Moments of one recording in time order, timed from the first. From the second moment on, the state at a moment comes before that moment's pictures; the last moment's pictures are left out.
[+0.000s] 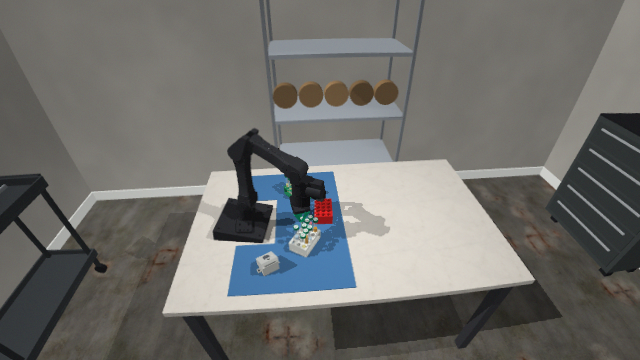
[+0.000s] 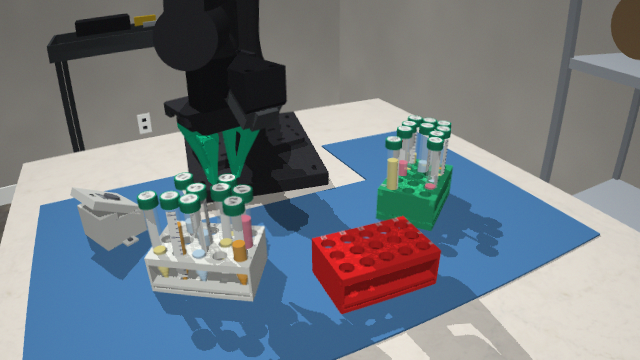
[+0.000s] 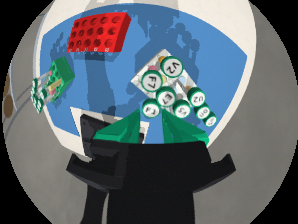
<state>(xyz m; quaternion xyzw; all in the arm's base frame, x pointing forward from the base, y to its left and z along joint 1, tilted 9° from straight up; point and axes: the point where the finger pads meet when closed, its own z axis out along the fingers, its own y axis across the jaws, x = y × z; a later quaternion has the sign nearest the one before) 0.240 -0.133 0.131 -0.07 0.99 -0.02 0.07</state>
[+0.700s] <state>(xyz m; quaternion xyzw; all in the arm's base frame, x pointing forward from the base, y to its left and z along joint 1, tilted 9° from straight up) 0.241 -0.134 0.128 -0.07 0.99 -0.02 0.08</state>
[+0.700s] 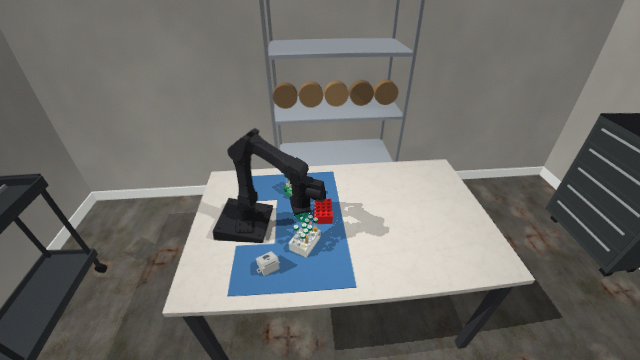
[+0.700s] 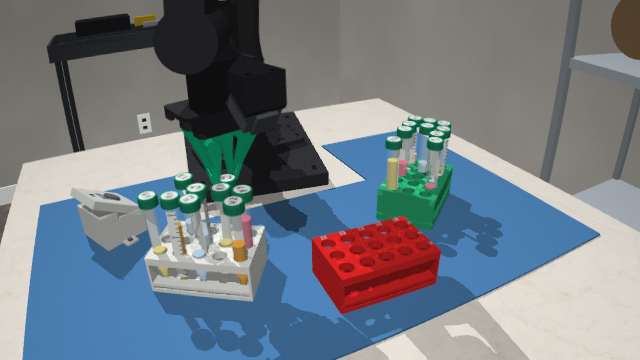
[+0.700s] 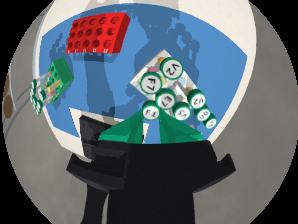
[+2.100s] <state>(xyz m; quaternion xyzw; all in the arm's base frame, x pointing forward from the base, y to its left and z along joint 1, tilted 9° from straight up) 0.239 -0.134 0.142 -0.07 0.99 -0.02 0.08</state>
